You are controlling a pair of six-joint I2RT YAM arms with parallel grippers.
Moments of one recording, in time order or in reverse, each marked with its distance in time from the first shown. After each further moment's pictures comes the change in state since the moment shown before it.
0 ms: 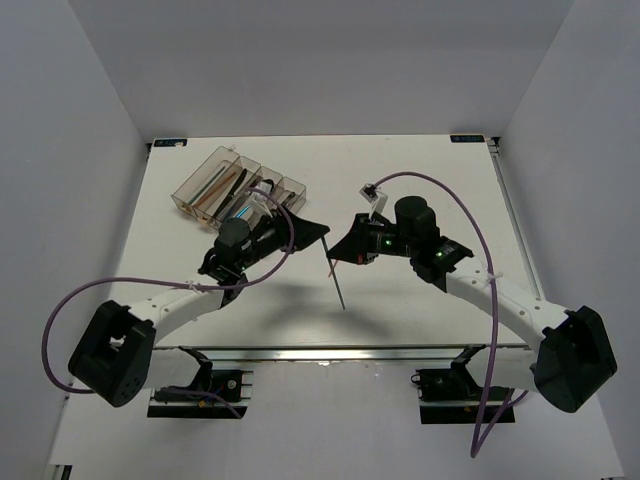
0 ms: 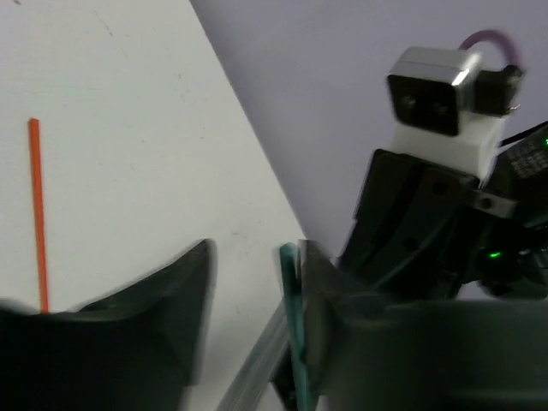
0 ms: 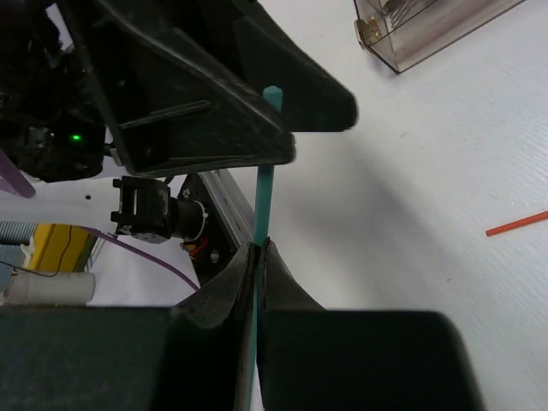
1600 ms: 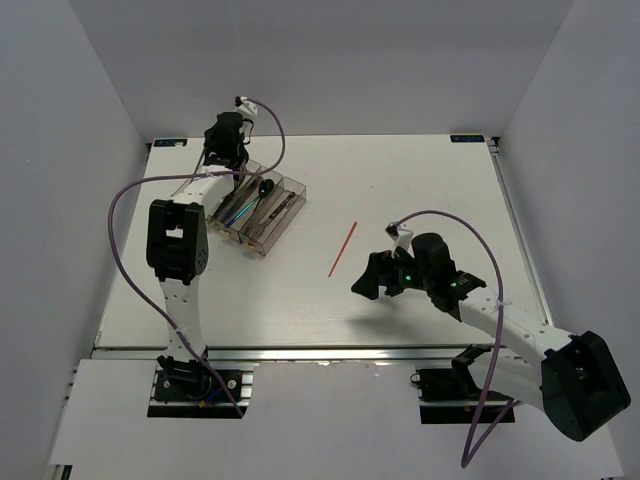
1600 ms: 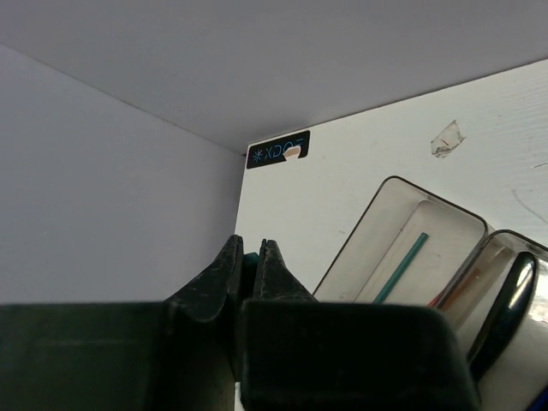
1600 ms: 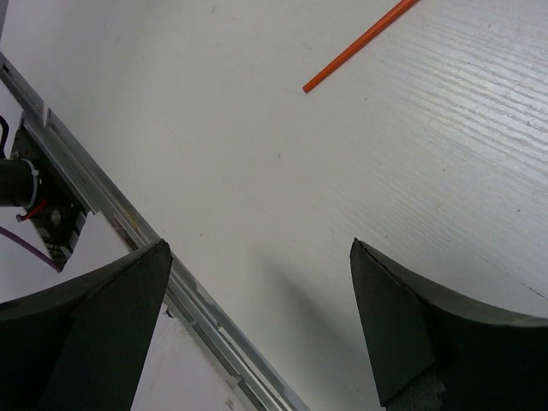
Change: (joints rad) left arm 0.363 0.880 1.129 -0.499 -0.994 1.604; right arm -0.108 -0.156 -0.347 -0.053 0.127 -0.217
